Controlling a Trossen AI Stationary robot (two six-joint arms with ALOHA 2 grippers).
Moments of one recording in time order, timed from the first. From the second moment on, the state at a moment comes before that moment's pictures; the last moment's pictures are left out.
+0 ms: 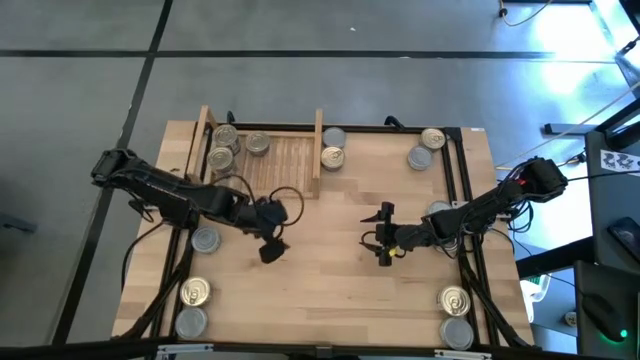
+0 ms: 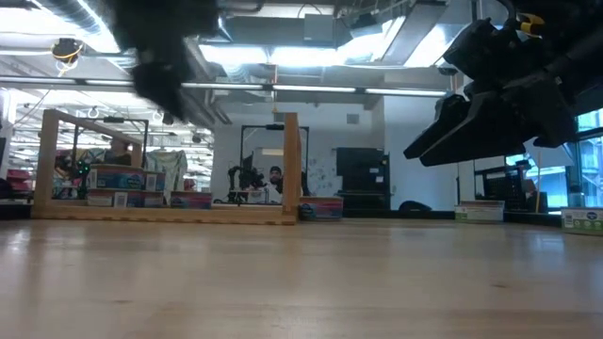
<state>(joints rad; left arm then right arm) -0.25 1.35 0.95 -0.61 -0.10 -0.72 0.37 1.38 0.45 0.35 0.47 0.05</state>
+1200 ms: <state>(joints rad) -0.81 1.47 0.81 -1.10 0.42 -1.45 0.37 1.38 0.45 0.35 0.48 0.04</state>
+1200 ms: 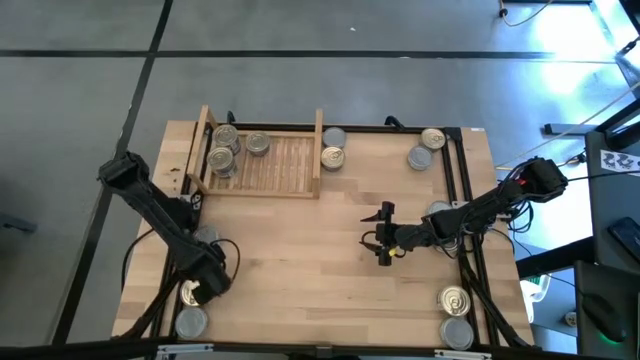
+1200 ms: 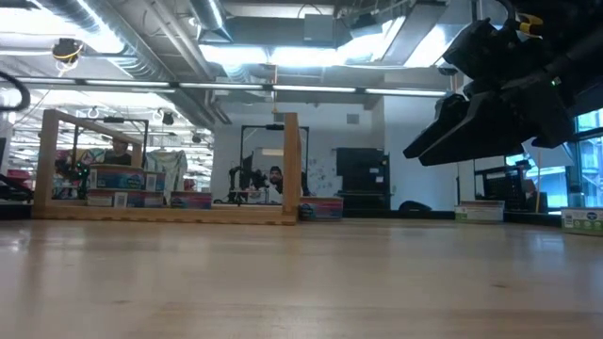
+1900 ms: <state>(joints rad) -0.56 1.53 0.82 -0.71 0.14 -1.24 0.37 1.38 0.45 0.36 0.49 0.04</state>
